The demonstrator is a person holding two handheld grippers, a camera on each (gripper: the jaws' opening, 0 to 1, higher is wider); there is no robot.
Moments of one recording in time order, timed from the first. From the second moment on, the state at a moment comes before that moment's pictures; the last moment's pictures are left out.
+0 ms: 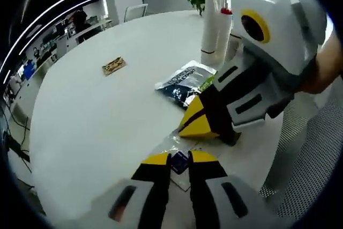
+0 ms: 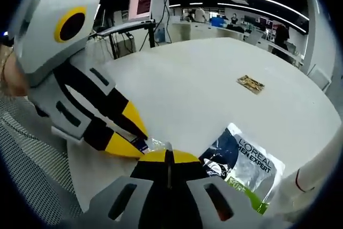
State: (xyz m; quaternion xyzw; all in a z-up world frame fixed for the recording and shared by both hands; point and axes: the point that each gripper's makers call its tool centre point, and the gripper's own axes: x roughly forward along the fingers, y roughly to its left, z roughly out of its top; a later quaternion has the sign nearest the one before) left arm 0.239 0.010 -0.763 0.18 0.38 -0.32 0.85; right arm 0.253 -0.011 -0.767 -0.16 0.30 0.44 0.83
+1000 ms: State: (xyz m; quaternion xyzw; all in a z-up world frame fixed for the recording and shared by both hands) left arm 0.239 0.009 -0.764 0.18 0.38 -0.30 0.85; right arm 0.260 -0.024 -0.750 -0.19 0.26 0.44 0.84
